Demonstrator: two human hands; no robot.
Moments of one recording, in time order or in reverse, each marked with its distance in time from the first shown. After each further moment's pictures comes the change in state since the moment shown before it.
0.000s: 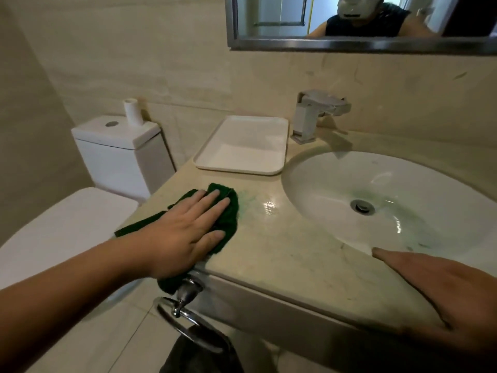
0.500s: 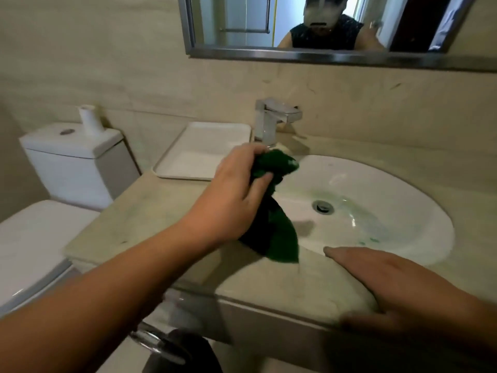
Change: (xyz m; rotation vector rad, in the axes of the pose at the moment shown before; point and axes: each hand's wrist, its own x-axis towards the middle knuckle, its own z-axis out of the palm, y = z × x) left_hand 0.067 0.145 -0.040 -0.659 0.628 0.294; right_hand -0.012 -0.019 -0.022 -0.042 -0.073 0.001
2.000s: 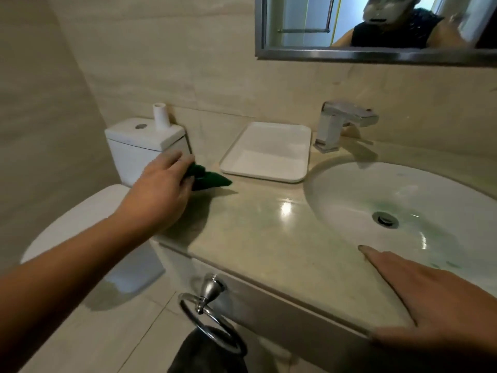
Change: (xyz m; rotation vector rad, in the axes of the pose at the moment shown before) left_hand -0.070 -0.102 -0.158 0.722 0.005 -0.439; right_hand 0.037 -0.051 -0.014 0.027 -0.055 -0.004
